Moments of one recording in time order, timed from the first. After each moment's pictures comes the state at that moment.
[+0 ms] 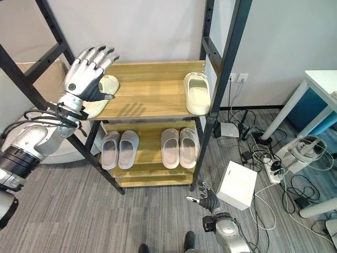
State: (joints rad) left arm -0.89 0.89 -0.64 0.39 0.76 -0.06 0.52; right arm 0.07 -0.35 0.33 0.46 0.33 -0.15 -0.06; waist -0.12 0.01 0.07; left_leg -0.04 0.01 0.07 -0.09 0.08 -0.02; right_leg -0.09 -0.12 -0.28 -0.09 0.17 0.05
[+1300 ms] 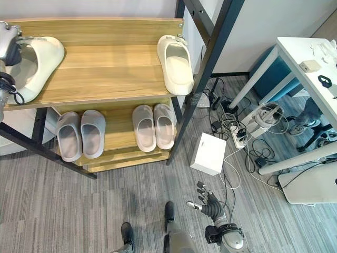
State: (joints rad) left arm -1.26 1.05 -0.82 0.99 0.68 0.08 0.51; right arm 0.26 -0.39 0.30 0.20 0.39 -0.17 -0.01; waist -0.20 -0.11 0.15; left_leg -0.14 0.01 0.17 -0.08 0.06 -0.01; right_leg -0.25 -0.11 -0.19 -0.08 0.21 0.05
